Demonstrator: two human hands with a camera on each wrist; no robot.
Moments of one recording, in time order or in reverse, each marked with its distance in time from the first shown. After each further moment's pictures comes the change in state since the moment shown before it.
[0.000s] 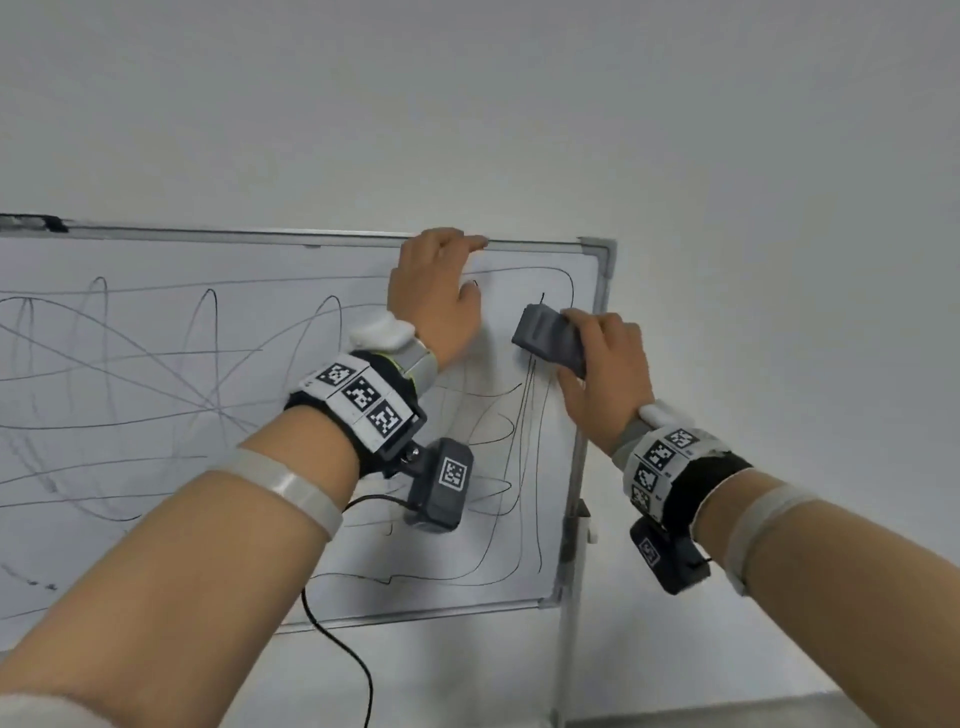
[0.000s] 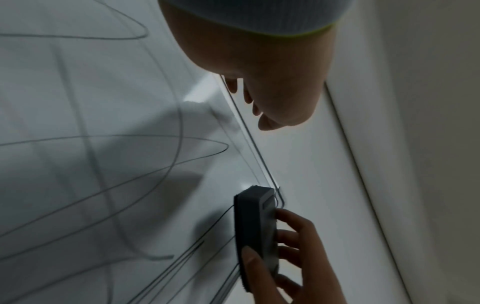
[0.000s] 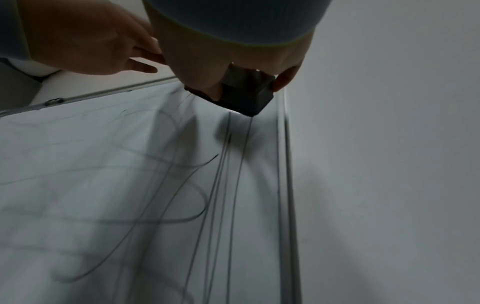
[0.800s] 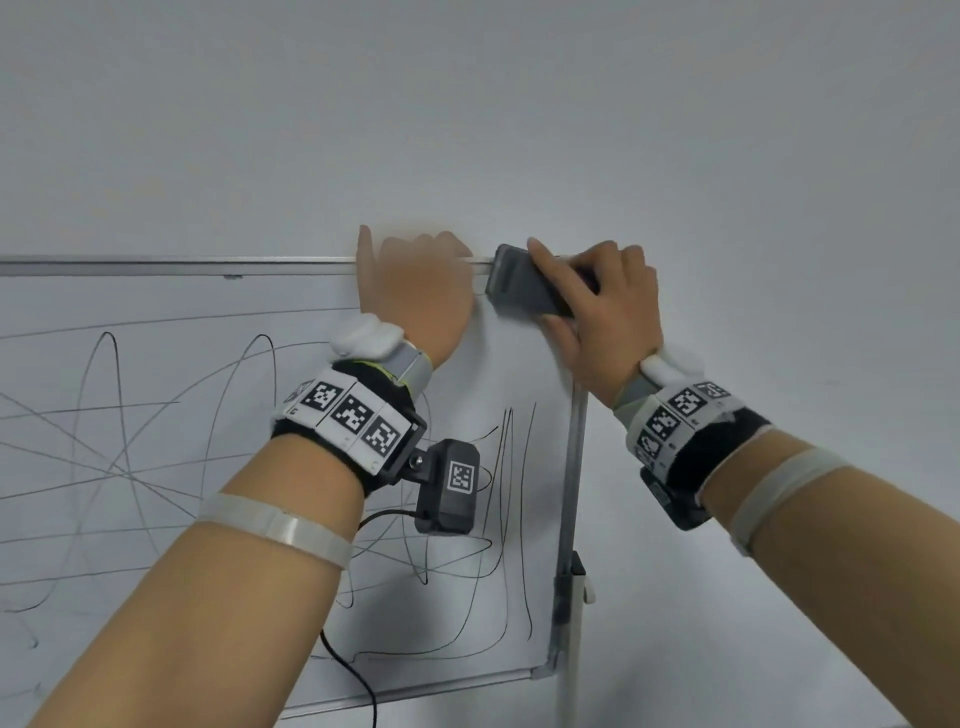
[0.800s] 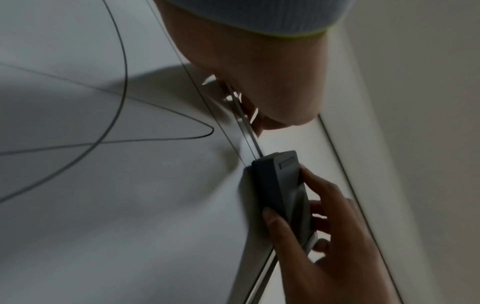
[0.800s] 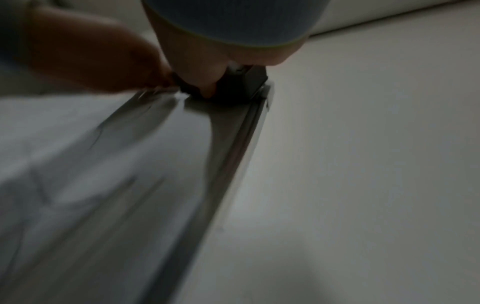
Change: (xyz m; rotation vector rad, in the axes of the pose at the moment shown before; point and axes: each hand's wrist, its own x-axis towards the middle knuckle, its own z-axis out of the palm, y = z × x) left_hand 0.065 -0.004 0.052 0.215 0.036 -0.071; right_hand 0.100 0.040 0.000 -0.237 0.266 -0.315
